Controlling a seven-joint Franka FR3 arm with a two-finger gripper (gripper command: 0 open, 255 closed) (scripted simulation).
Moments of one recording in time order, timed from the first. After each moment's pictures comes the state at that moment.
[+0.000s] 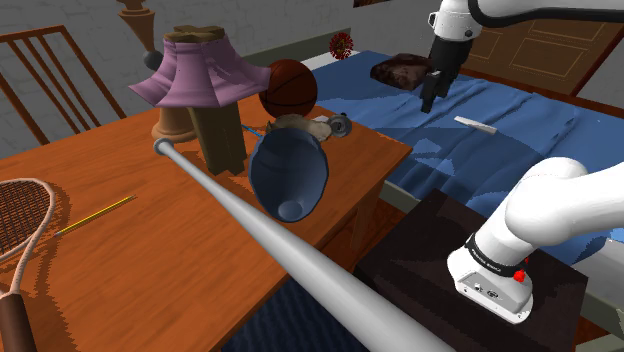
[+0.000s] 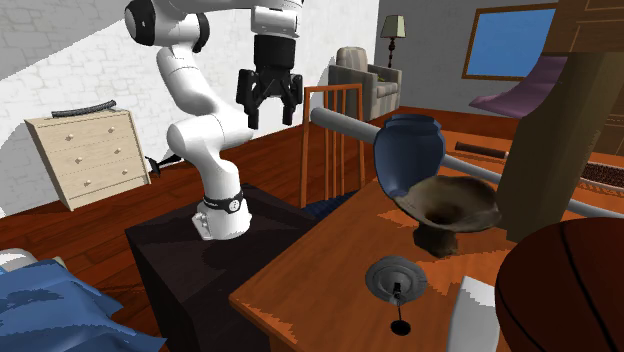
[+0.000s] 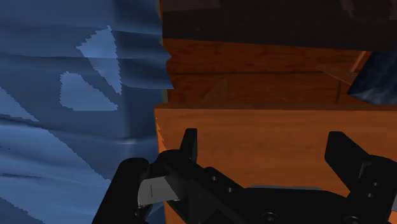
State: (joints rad) arm 0.00 -0.76 0.00 -2.39 -0.12 1.59 -0.06
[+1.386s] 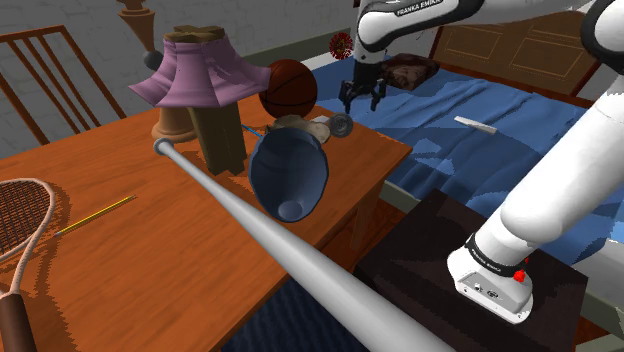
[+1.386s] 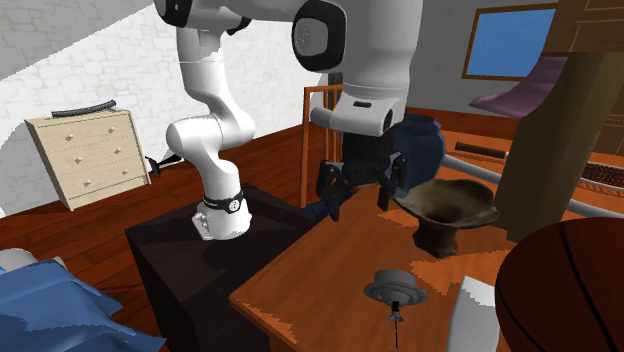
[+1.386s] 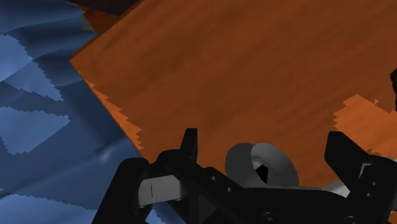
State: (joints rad) arm -0.09 -0.03 0.02 -2.03 0.02 1.94 0.40
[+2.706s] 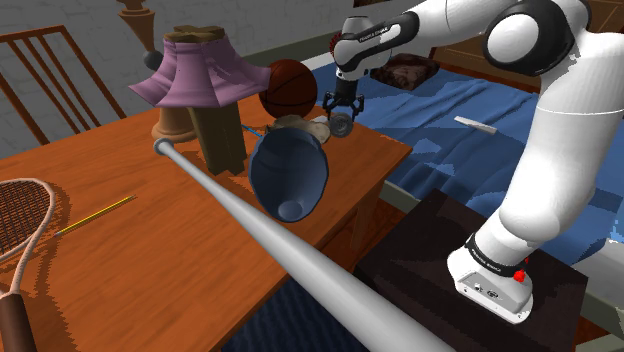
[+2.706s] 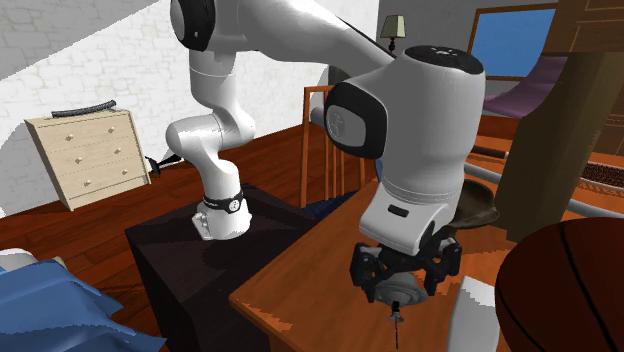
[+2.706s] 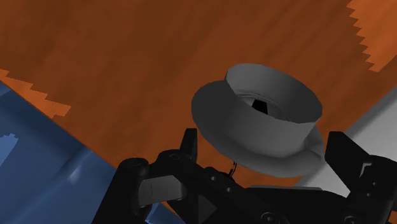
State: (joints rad) arm -0.12 0.34 -0.01 -1.77 0.10 2.07 0.56
